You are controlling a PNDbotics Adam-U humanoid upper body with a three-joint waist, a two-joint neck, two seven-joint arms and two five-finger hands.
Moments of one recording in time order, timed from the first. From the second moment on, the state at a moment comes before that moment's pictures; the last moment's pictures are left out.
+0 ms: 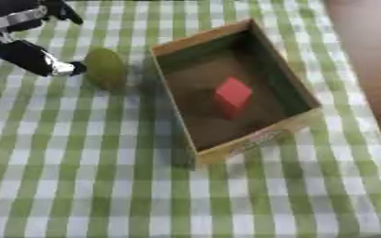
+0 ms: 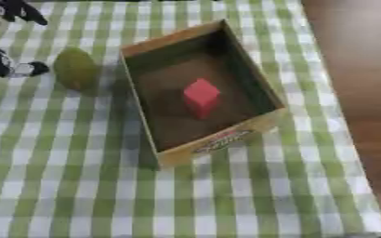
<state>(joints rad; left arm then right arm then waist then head) -0.90 0.62 -0.28 -1.38 -0.65 -0.02 -0.67 -0.53 -0.64 -0.09 -1.98 0.04 -0.55 -0.36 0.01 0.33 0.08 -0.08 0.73</state>
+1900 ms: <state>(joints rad) -0.99 0.50 -0.22 -1.05 -0.77 -0.05 -0.52 -0.56 -0.62 -0.07 -1.98 0.04 -0.55 -0.34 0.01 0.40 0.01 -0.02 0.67</state>
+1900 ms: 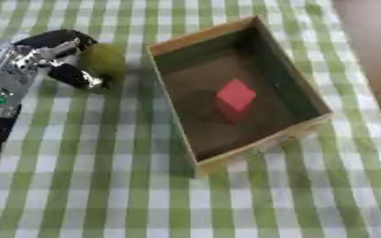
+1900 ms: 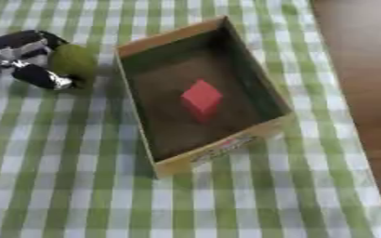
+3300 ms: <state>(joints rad) -1.05 0.49 -0.30 -1.50 -0.70 0.00 -0.61 -0.55 -0.63 -0.08 -1.98 0.04 -0.55 -0.36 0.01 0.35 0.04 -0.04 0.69</state>
